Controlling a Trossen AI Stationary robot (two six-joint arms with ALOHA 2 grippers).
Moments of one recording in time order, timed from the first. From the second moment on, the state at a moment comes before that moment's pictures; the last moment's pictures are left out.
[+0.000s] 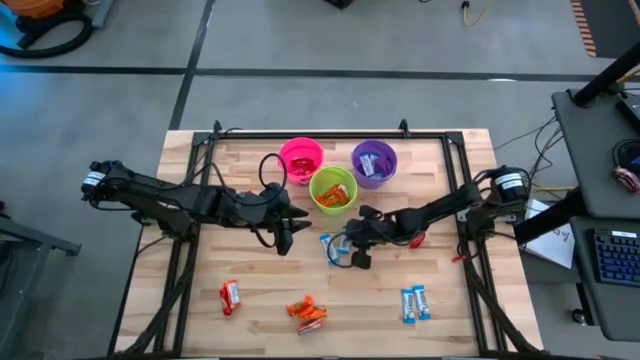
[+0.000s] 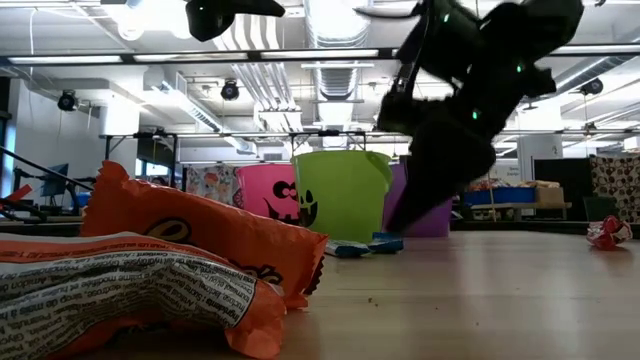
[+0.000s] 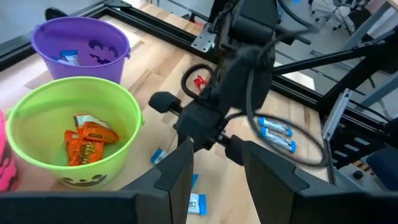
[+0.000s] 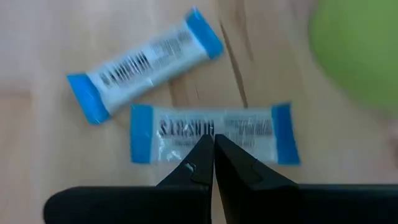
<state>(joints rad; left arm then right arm) -0.23 1.27 1.09 -0.30 -0.33 -0.54 0.14 1.74 0.81 0.01 0.16 0.29</state>
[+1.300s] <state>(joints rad) -0.21 1.27 1.08 -0.31 -0.36 -0.51 0.17 1.59 0.76 -0.38 -0.06 0.60</state>
